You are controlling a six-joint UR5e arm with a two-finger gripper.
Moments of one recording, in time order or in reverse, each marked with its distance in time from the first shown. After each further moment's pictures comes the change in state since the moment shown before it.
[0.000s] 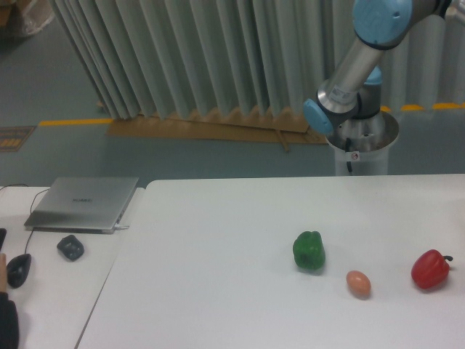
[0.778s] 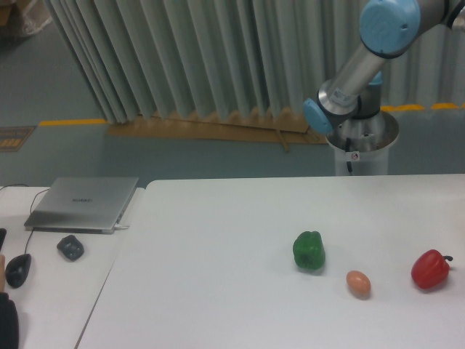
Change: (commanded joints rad) arm -0.020 -0.026 -0.051 0.026 0.074 -0.005
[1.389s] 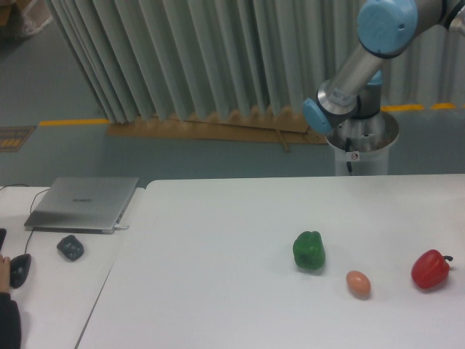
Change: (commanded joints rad) arm 0.000 0.006 0.000 -0.023 0.023 -0.043
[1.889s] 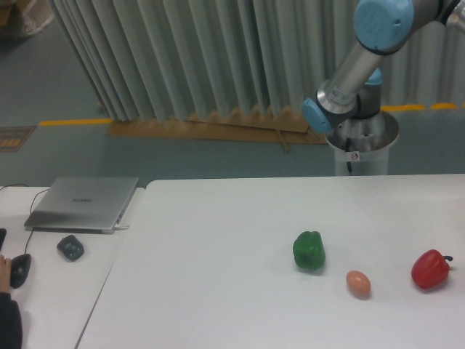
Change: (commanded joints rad) arm -0.005 0.084 0.005 -0.166 -0.015 -0.037
